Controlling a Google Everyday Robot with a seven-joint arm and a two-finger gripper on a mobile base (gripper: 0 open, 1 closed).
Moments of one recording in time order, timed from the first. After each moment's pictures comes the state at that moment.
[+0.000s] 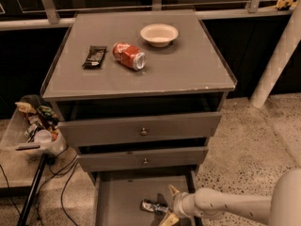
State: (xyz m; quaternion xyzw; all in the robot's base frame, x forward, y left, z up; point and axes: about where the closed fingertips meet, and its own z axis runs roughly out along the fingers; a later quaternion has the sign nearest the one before) arm 0.462 -0.092 0.247 -0.53 0.77 0.18 0.30
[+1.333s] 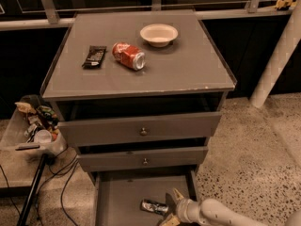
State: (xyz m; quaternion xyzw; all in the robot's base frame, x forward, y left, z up) arm 0.471 -0.105 0.183 -0.48 0.78 0.21 0.36
